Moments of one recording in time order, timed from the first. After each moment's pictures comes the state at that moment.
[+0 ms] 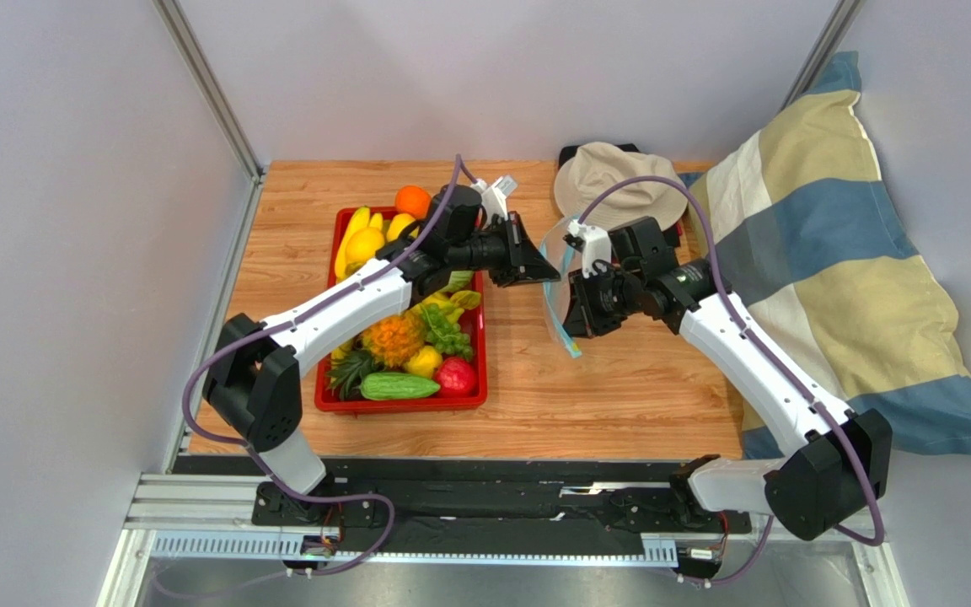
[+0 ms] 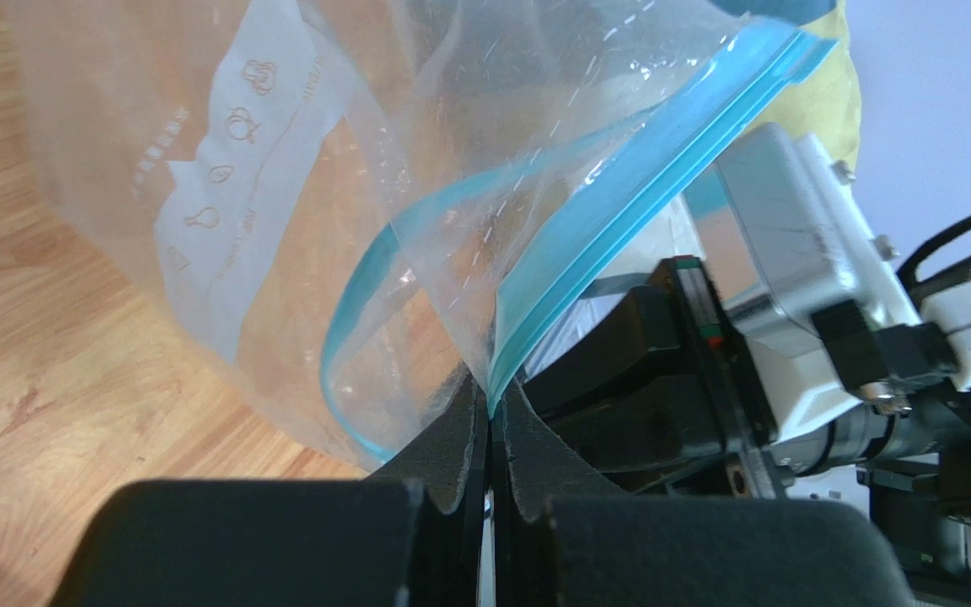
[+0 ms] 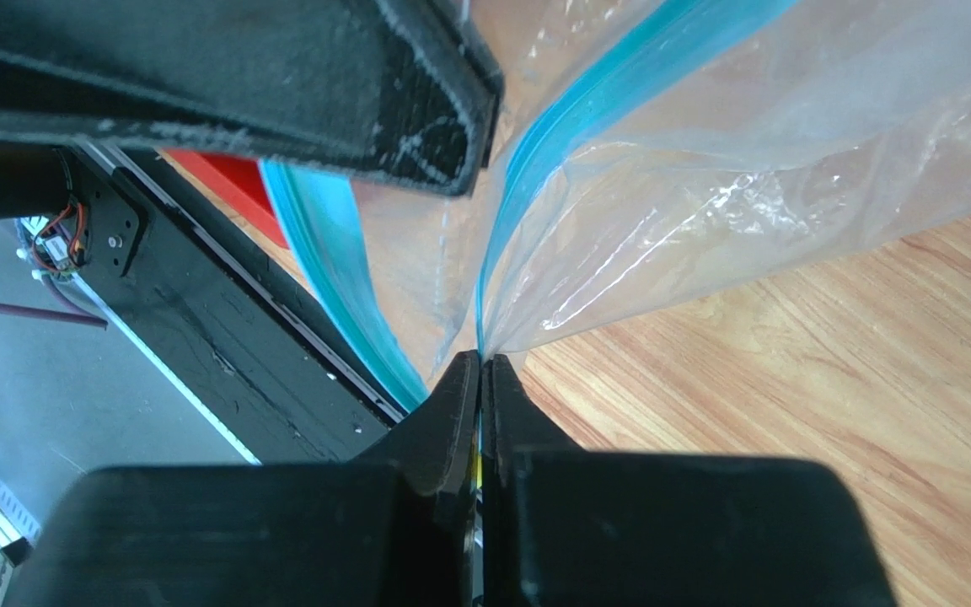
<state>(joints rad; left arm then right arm) -0.68 1.66 1.36 -0.10 0.53 -0.92 0.47 1.29 1.18 -0.81 -0.42 0.11</state>
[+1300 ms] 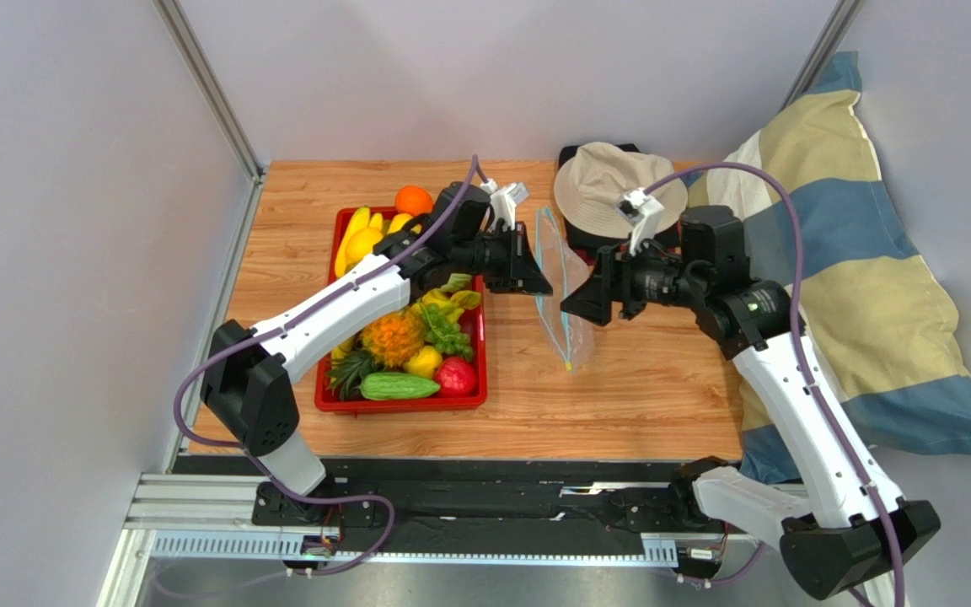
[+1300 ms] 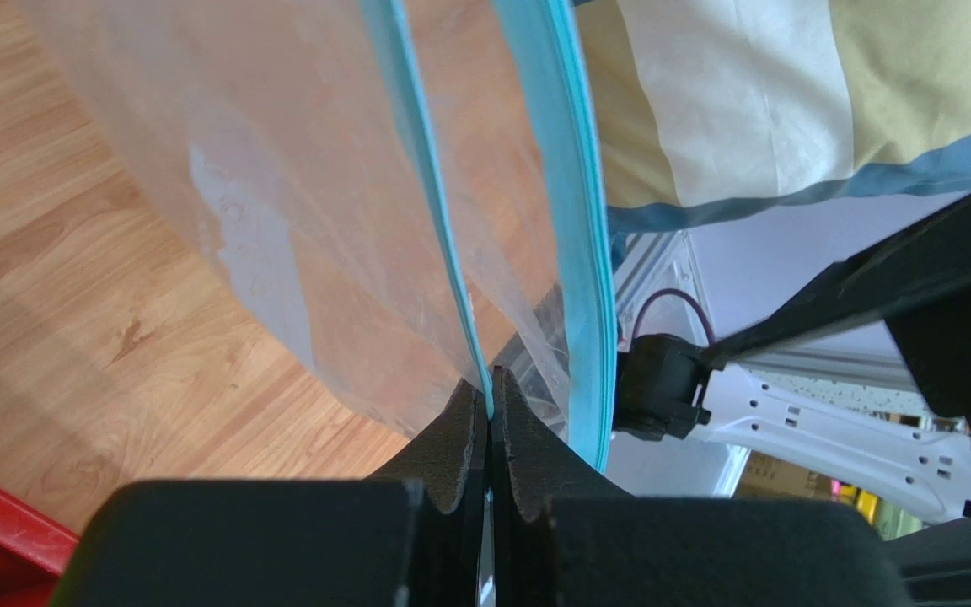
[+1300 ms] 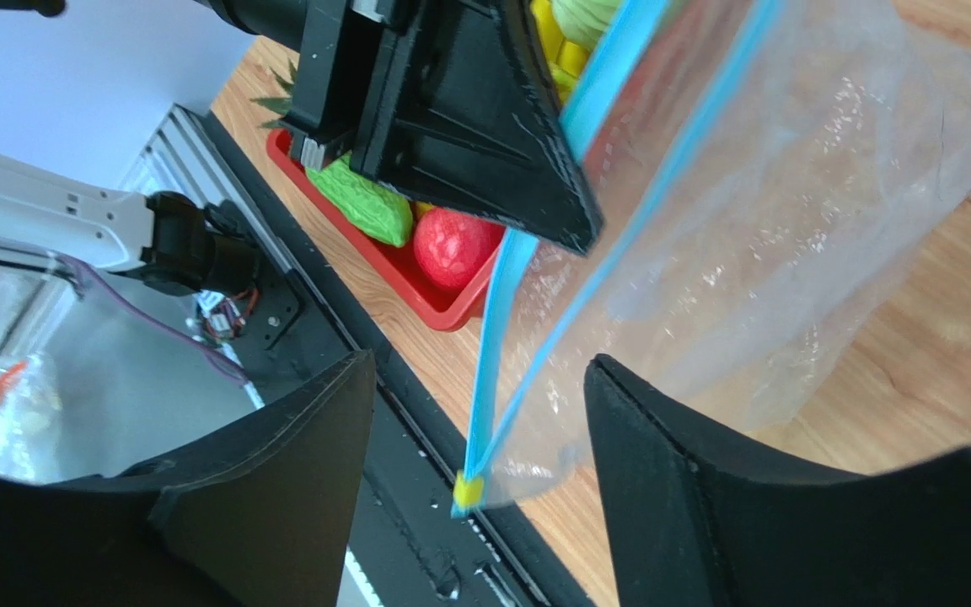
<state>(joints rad) -0.71 1.64 1.44 -0.36 0.50 -0.69 0.31 1.06 1.22 -0.71 -0.67 0.19</state>
